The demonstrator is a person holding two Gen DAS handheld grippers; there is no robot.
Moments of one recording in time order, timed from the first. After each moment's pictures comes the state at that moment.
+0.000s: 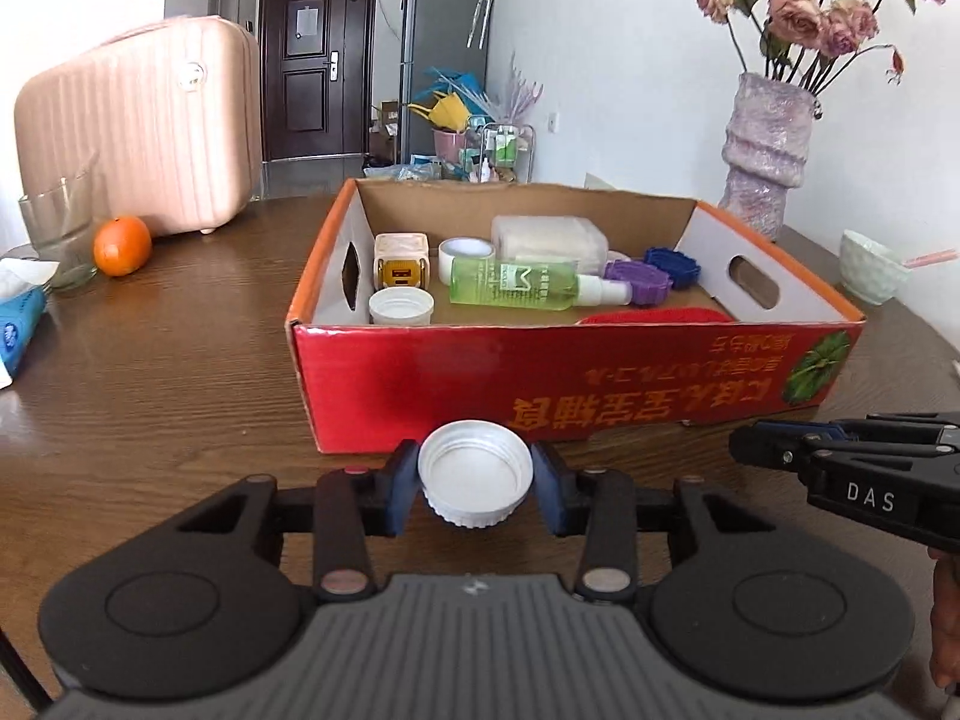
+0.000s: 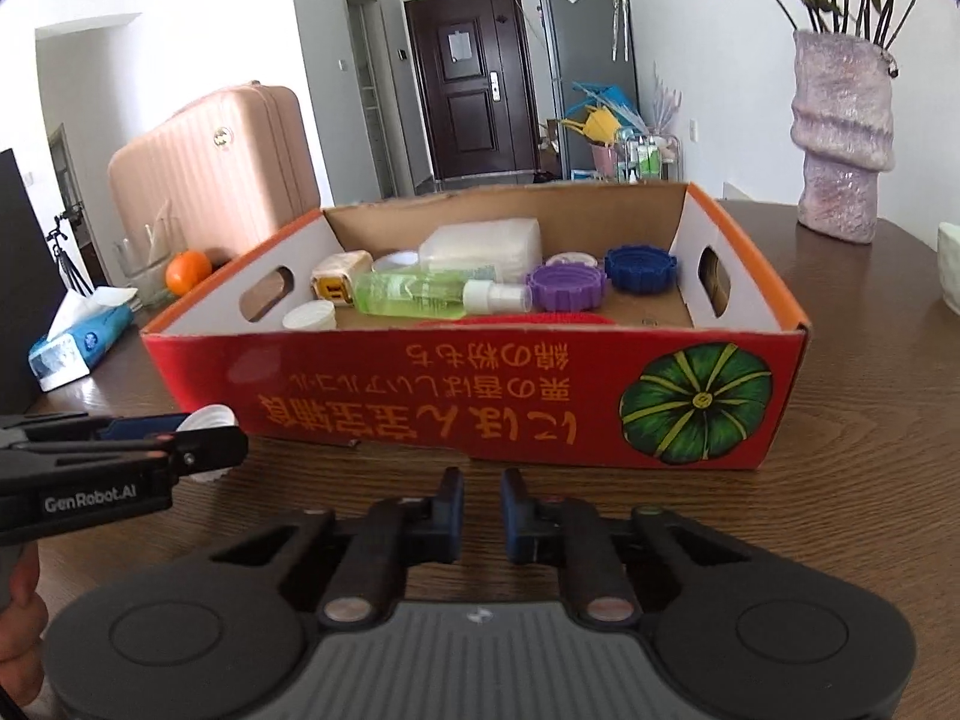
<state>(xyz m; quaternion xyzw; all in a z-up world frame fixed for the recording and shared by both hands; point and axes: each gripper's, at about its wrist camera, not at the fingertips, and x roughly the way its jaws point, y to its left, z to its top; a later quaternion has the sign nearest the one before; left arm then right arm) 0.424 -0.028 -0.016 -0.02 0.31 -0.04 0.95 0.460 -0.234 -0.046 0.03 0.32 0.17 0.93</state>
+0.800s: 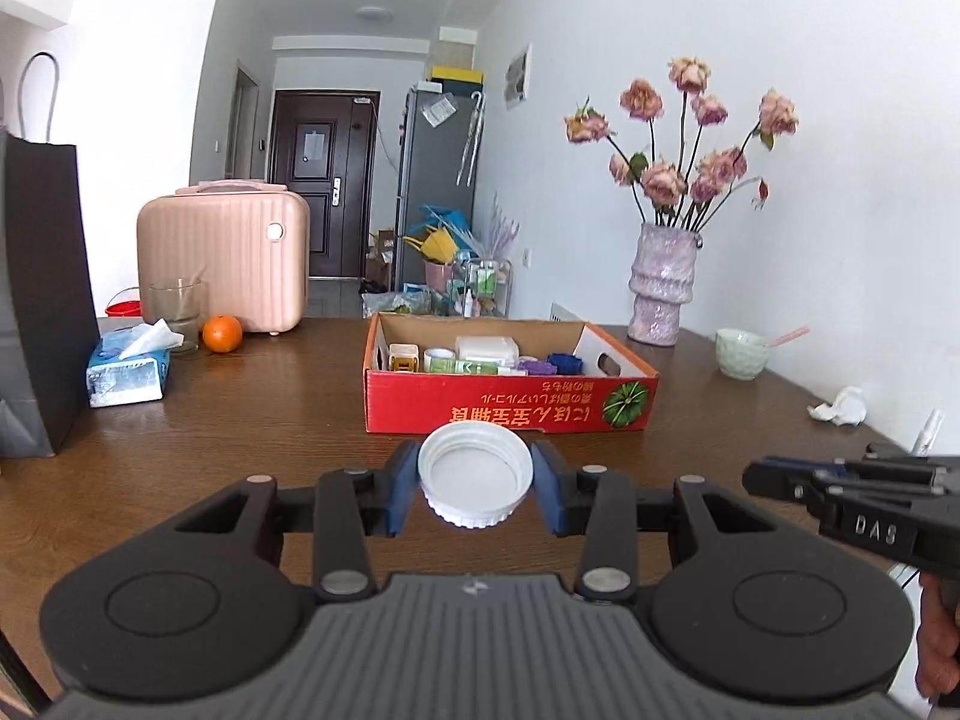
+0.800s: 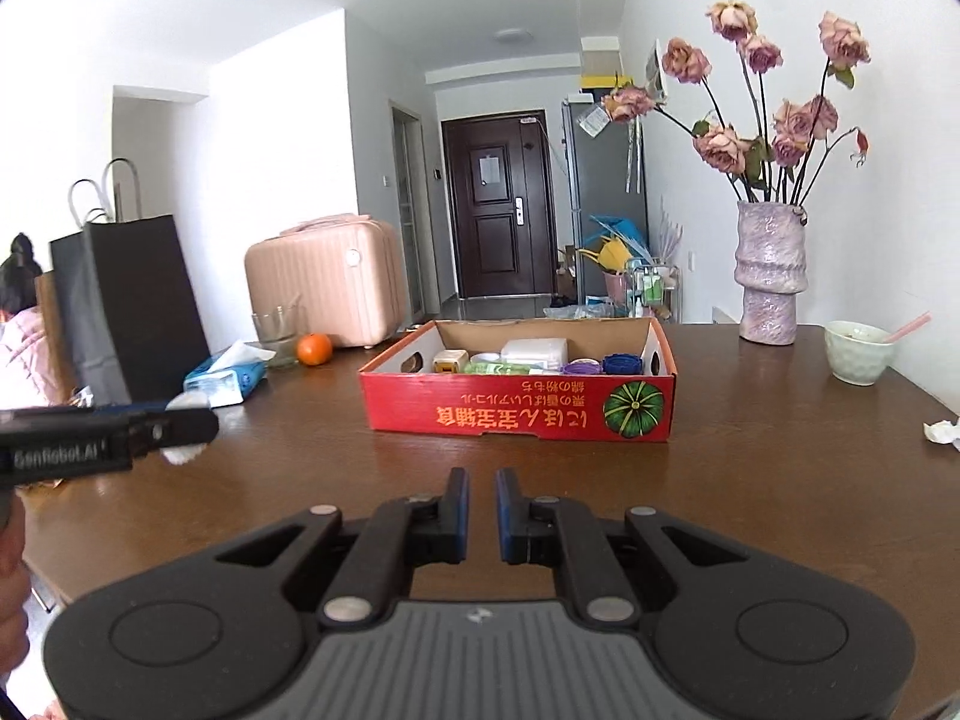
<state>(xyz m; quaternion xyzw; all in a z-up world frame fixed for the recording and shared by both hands) 0.157 -0.034 0.068 -0.03 0.17 -0.05 0.98 0.198 -0.271 0.033 0.03 0.19 0.18 0.96</state>
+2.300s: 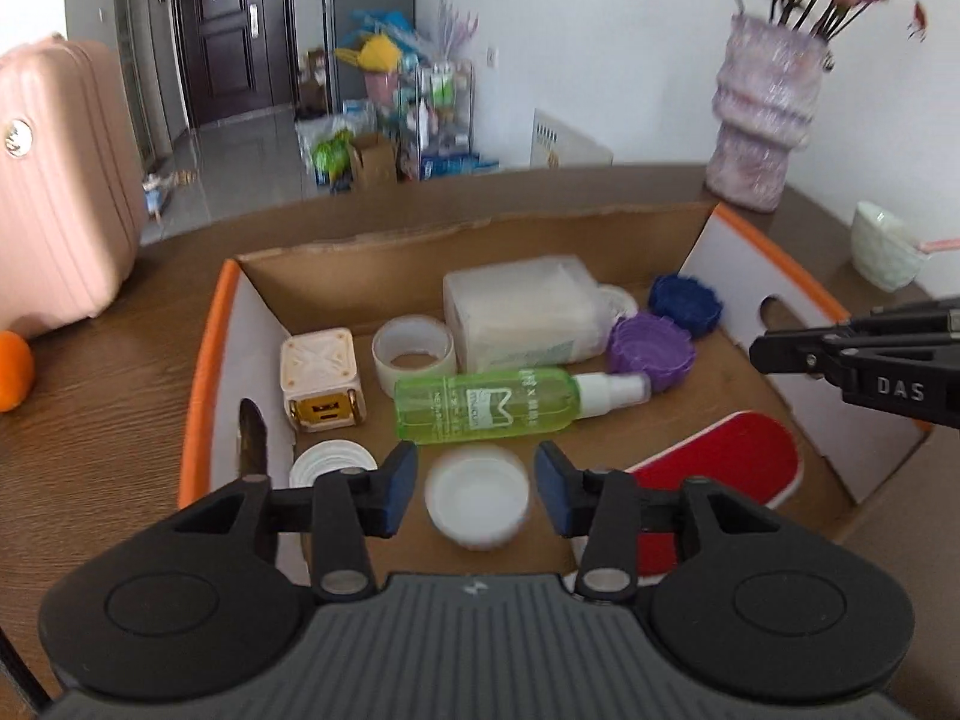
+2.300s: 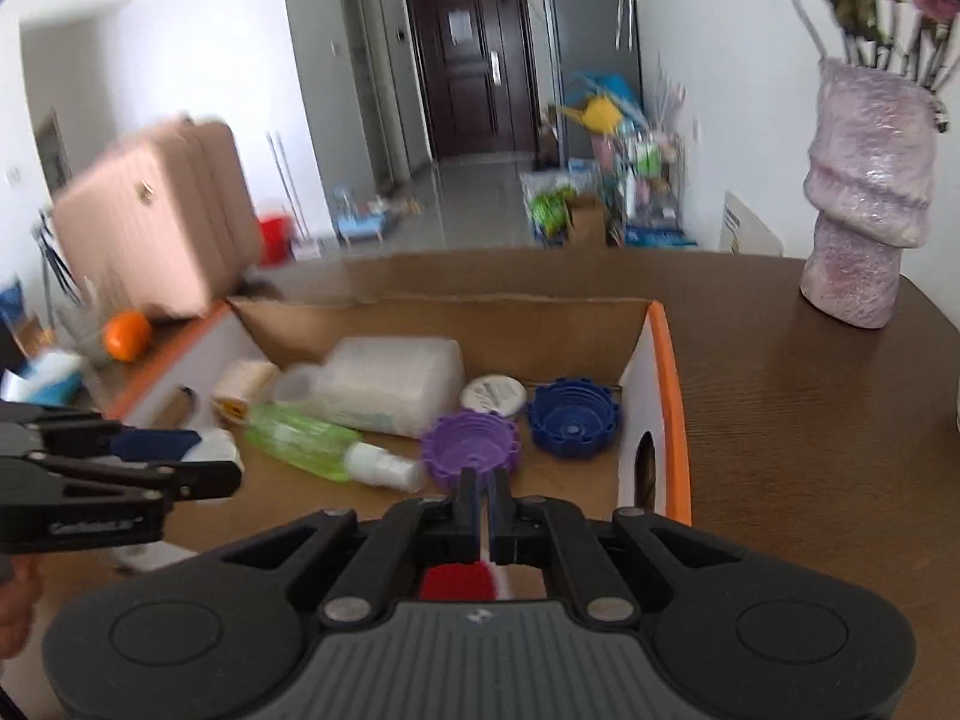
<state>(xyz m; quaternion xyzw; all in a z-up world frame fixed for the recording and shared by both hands) 0.584 -0.042 0.004 0.03 0.39 -0.10 0.91 0.606 -0.264 0.002 0.00 0.36 0.17 0.92</state>
